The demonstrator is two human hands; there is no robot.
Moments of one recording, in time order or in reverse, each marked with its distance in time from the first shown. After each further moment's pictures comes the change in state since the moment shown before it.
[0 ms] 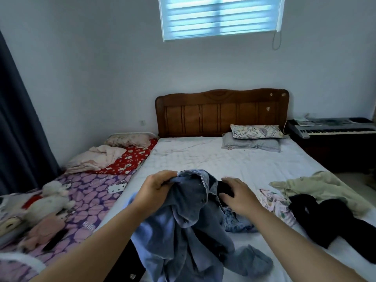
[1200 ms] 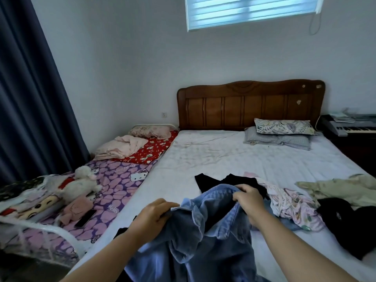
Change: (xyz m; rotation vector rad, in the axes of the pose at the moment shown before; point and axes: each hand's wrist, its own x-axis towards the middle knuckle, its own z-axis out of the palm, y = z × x) left_hand -0.086 -0.085 -0.019 0.406 -0.147 -0.122; right_hand 0.009 -0.014 0.047 0.620 0.001 0.418
